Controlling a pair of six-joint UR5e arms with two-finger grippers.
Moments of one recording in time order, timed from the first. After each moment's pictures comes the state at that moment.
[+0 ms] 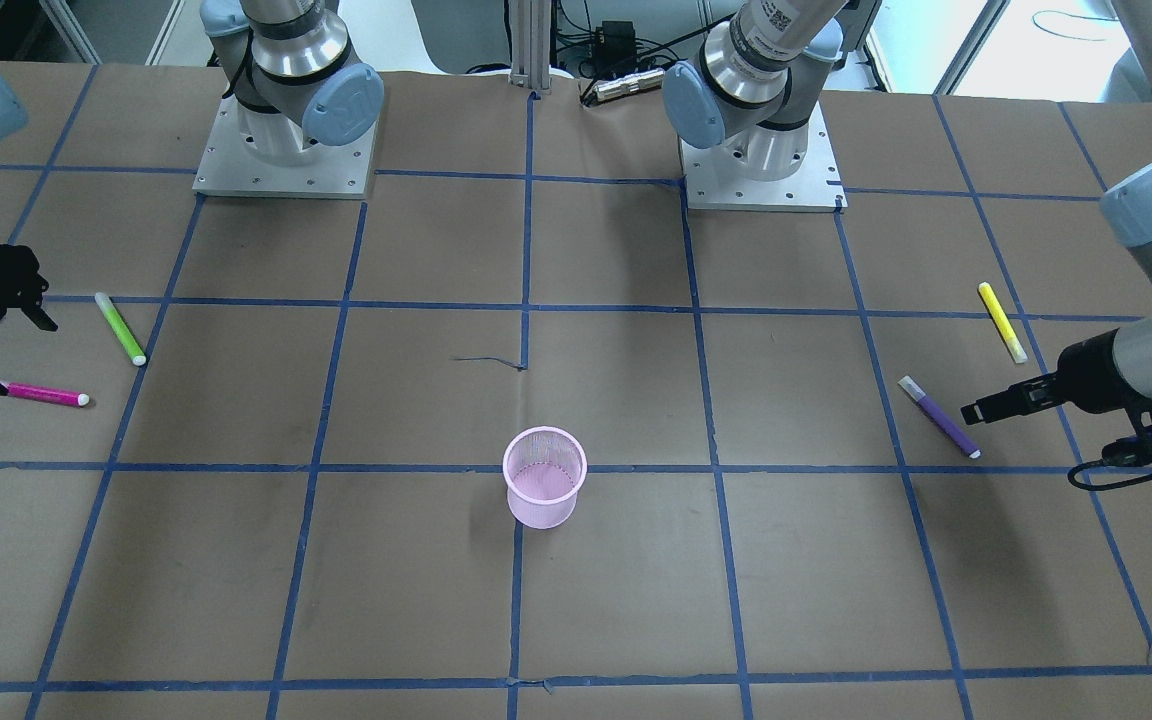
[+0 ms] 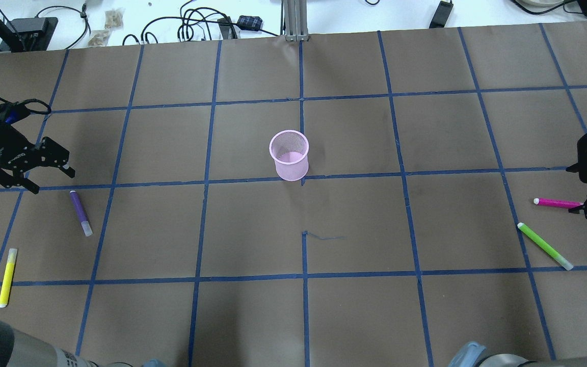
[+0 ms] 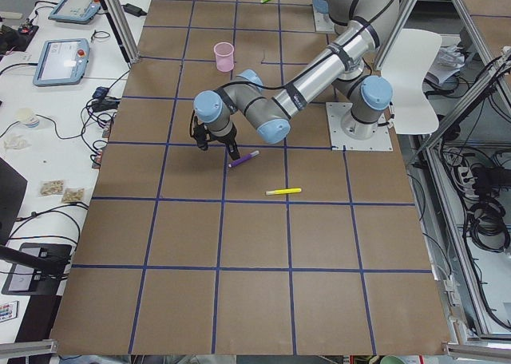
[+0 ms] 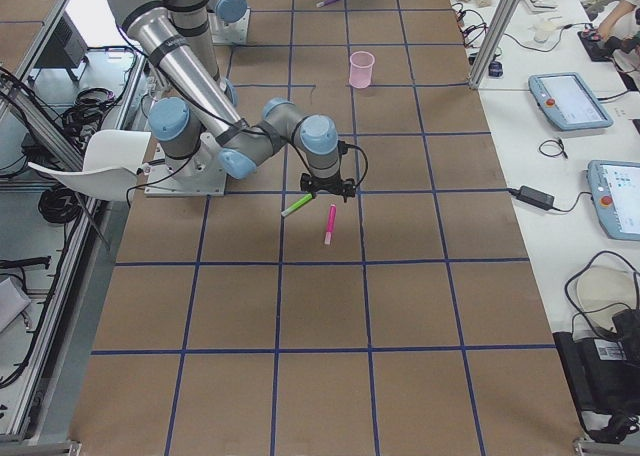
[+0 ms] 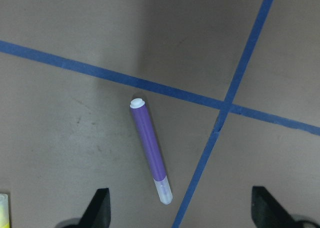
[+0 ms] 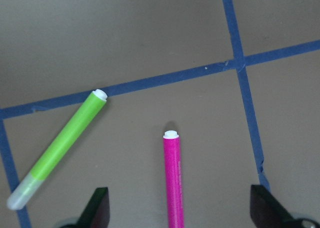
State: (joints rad) left arm -0.96 -1.96 -1.68 -1.37 1.50 0.29; right arm 0.82 -1.41 2.13 -2.33 -1.43 -2.12
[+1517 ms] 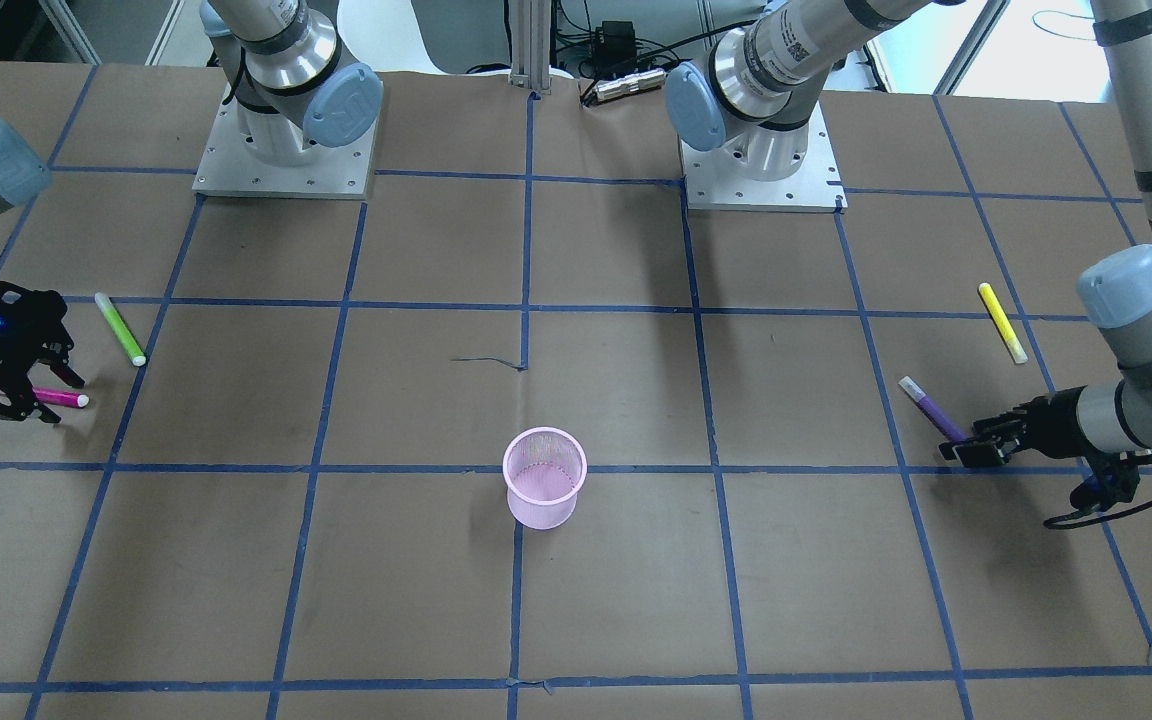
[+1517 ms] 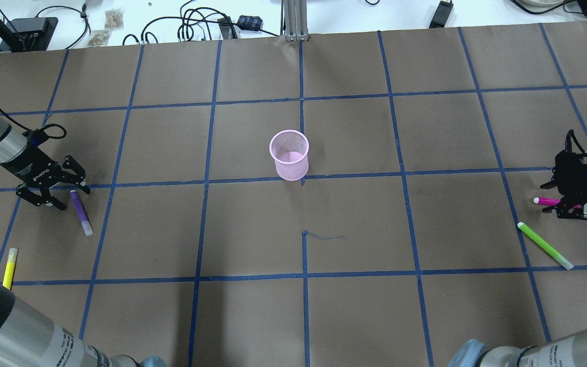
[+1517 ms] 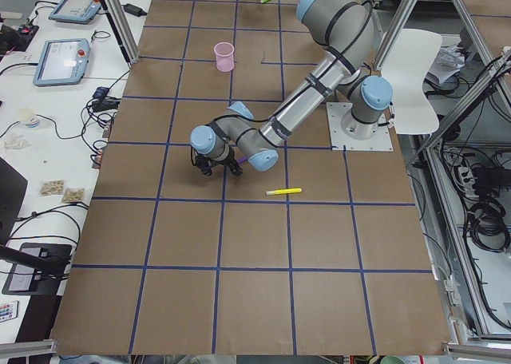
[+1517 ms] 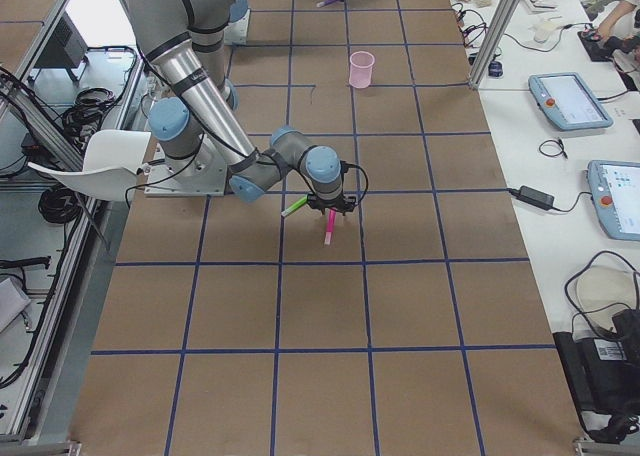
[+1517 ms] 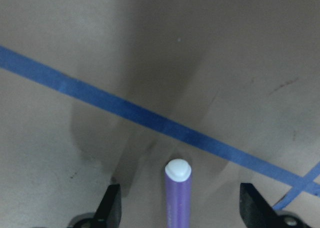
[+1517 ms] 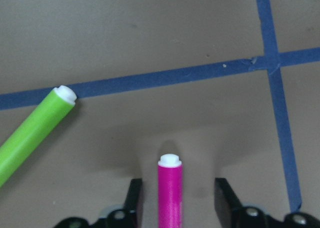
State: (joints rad) left arm -0.94 -2.13 -1.66 -1.30 1.50 0.13; right arm 0.82 -1.28 2.14 -2.44 -1.37 -2.17
